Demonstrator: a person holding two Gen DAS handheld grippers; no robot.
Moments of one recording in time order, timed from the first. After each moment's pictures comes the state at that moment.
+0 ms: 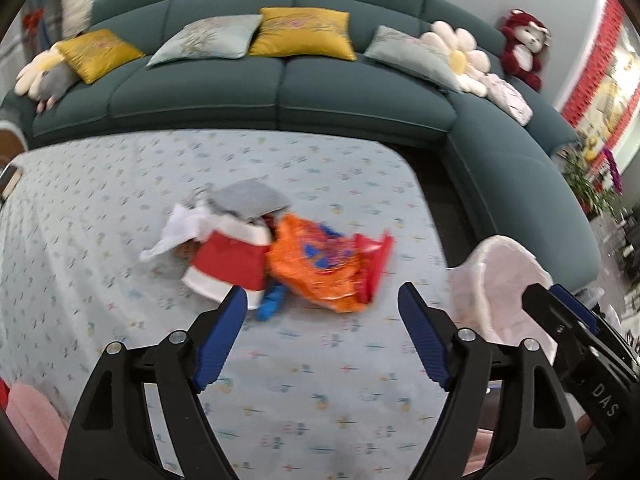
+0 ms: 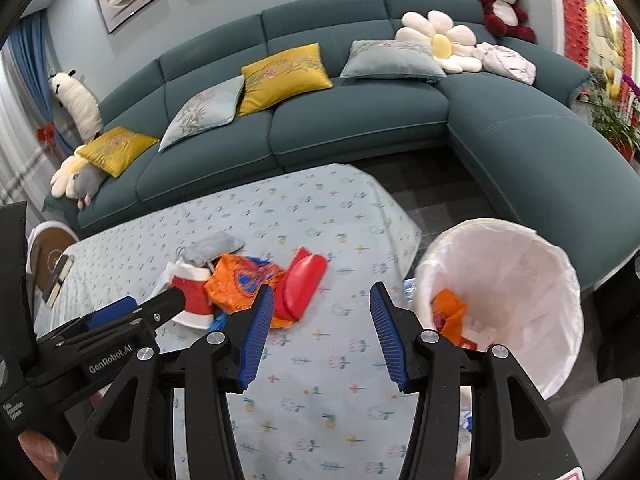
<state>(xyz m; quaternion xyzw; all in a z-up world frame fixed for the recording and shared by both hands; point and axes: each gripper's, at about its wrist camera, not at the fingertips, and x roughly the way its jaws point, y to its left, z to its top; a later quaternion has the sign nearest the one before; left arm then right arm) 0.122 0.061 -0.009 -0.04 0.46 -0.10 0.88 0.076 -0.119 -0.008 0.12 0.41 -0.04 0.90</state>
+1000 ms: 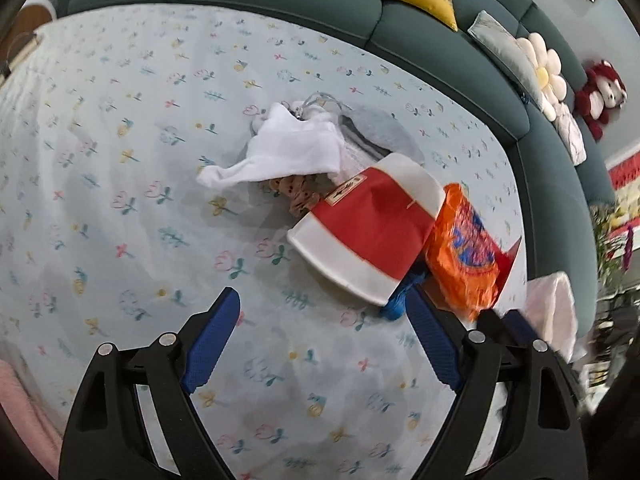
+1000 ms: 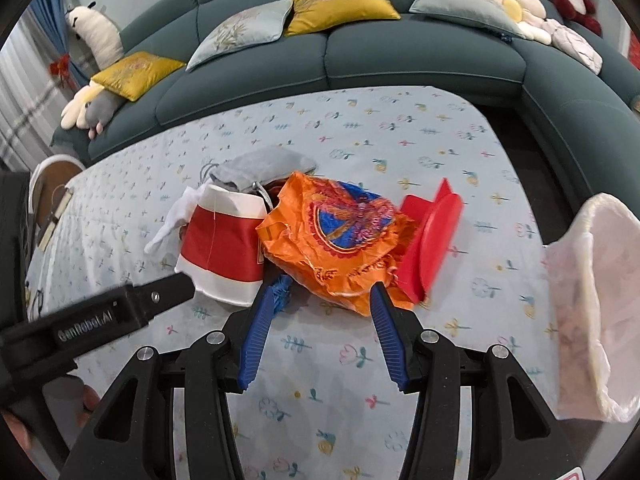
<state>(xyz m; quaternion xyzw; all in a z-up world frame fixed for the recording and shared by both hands) 0.182 0.166 -0.109 -0.17 0.57 -0.04 0.81 0.162 -0.010 -0.113 0.08 0.50 0.02 0.86</state>
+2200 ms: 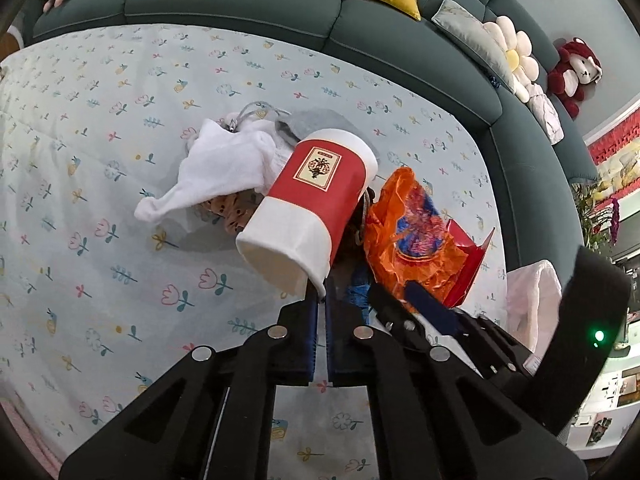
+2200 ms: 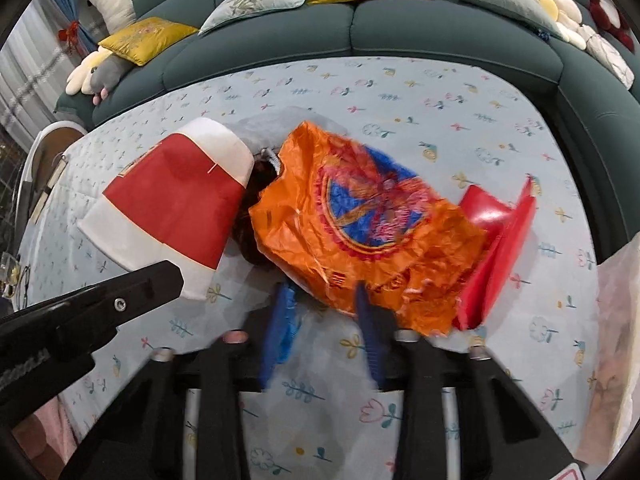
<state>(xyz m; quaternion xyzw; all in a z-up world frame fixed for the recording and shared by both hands) 0.194 0.137 -0.103 -0.14 0.56 -0.09 0.81 0.205 0.010 -0.158 0.05 0.53 0.06 0.84</state>
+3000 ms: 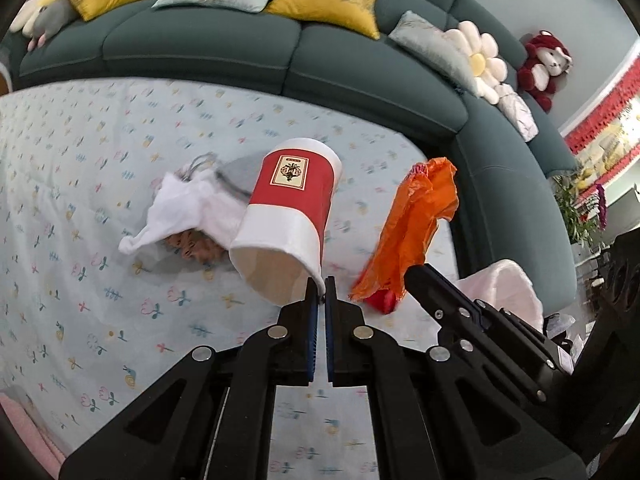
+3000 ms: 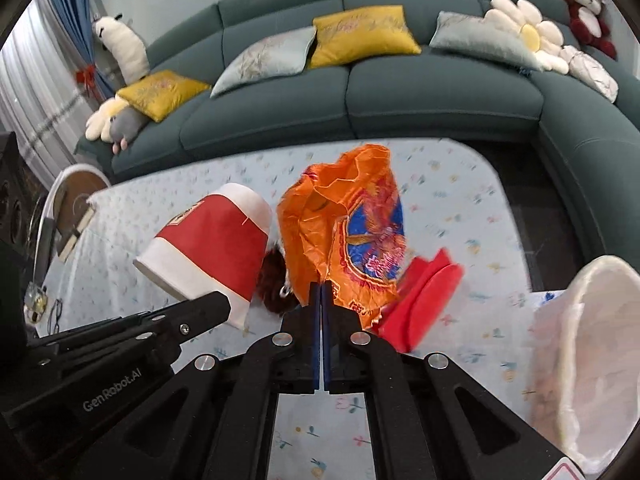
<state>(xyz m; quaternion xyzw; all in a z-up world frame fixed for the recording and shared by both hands) 0.176 0.091 -0.039 -0.12 0.51 -0.13 0.84 0.176 -0.034 -0.063 0.08 0.45 0.06 0.89</state>
